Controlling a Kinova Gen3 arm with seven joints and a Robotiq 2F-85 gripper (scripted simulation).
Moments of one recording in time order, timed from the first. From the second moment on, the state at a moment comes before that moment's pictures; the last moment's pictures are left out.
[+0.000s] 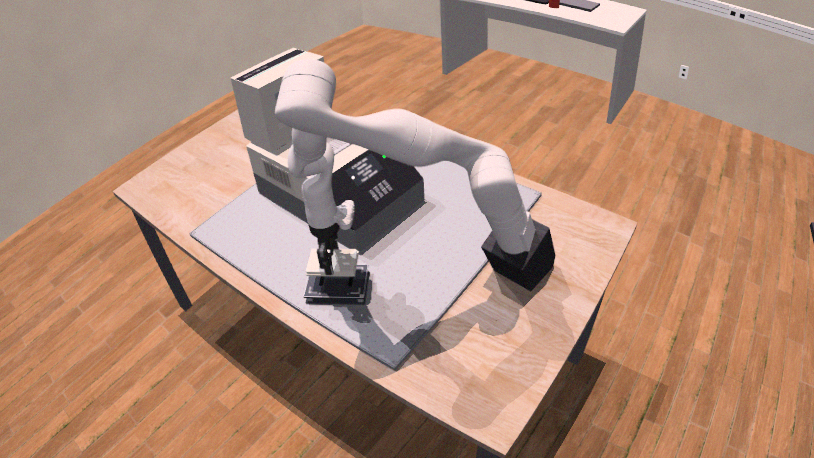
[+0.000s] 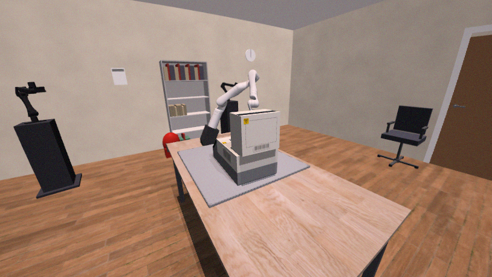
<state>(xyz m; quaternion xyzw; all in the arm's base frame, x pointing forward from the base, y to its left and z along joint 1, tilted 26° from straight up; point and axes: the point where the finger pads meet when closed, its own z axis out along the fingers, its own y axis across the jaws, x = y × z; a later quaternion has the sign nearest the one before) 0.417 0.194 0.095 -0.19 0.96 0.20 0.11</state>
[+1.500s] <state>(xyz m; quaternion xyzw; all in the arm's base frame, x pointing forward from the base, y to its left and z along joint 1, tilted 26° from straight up) 0.410 0.172 0.144 -0.19 0.96 0.20 0.11</state>
